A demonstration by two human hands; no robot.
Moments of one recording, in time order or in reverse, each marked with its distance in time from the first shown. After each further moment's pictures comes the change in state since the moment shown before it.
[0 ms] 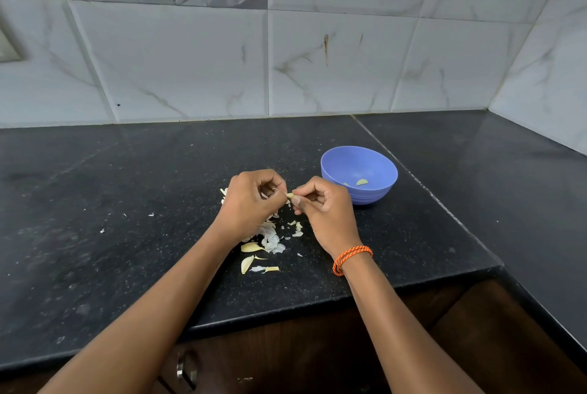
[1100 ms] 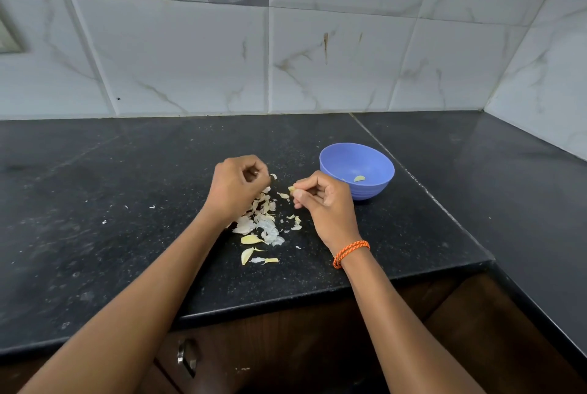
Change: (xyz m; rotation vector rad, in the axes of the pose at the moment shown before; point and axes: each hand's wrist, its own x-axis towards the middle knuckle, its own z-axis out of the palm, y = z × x) left_hand 0.007 -0.009 -0.013 0.053 0.109 -0.057; right_hand -0.004 -0.002 -0.002 0.075 0.011 -0.005
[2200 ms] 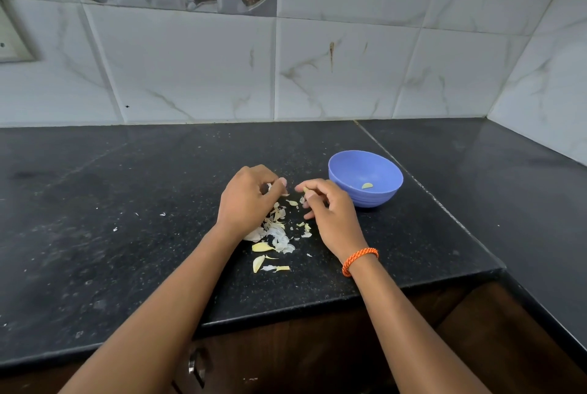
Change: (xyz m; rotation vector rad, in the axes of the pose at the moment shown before) left_hand 0.003 -0.017 0.009 0.187 0.021 0.069; right_hand -0.001 -0.008 0.007 -0.185 -0.041 0.019
